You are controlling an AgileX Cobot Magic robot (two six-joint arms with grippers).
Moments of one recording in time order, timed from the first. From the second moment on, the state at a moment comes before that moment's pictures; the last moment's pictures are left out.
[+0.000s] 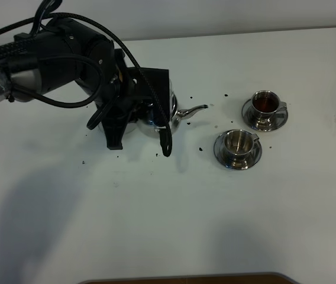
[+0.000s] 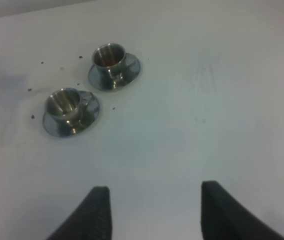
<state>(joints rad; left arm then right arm) -0.52 1.92 -1.39 0.14 0.68 1.07 -0.12 -0.01 -0.52 0.28 1.12 -0.15</state>
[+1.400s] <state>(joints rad) -0.57 2.10 -1.38 0.48 0.06 1.37 -0.12 -0.01 -0.52 0.28 1.12 -0.15</state>
